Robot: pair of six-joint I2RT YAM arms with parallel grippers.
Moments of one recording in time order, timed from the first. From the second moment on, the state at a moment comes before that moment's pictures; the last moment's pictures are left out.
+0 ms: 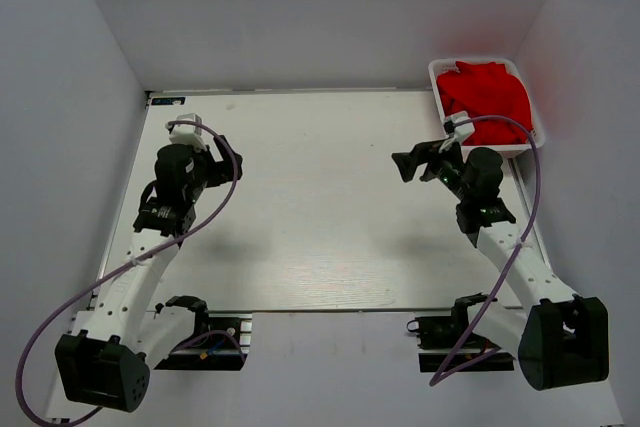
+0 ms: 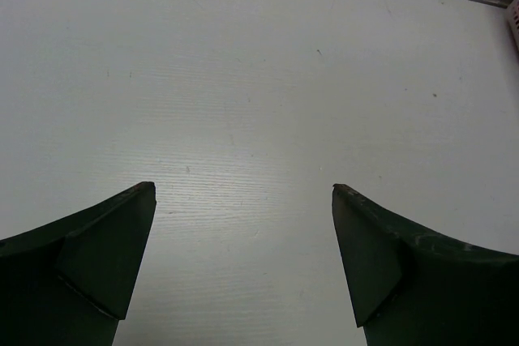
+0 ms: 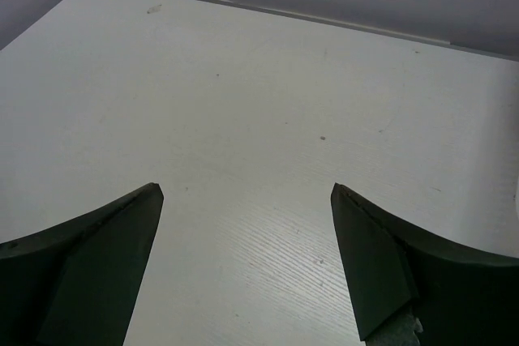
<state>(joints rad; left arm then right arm) -0.17 0.94 0.81 -0.20 -0.03 -0.30 0.18 1.06 0.63 0.33 -0.38 0.13</state>
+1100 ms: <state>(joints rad) -0.17 1.31 0.99 -0.11 0.07 -0.22 -0.10 2.31 2.20 -0.28 0.15 0.19</state>
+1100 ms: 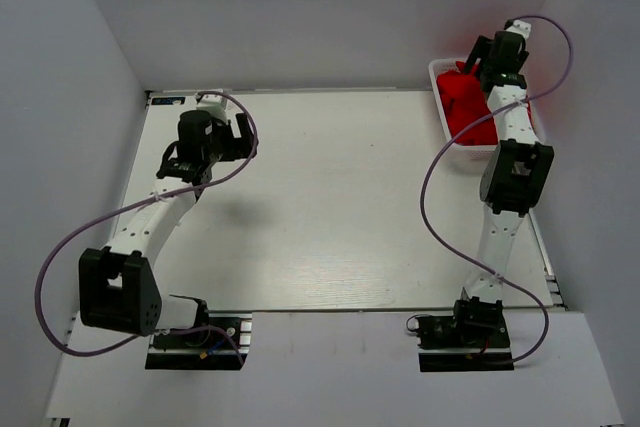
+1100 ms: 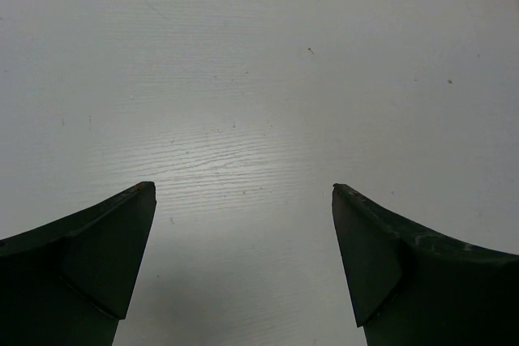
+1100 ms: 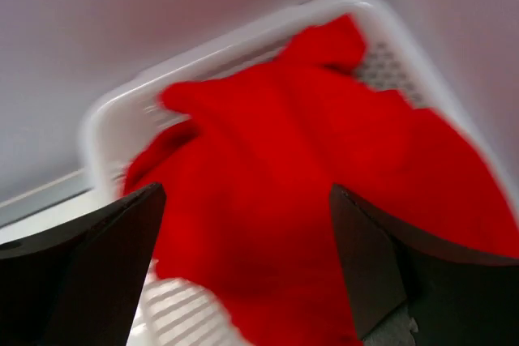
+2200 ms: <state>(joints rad) -0.17 1.55 1.07 -0.02 0.17 -0.23 -0.22 2.39 2.13 0.04 0.10 0.11</state>
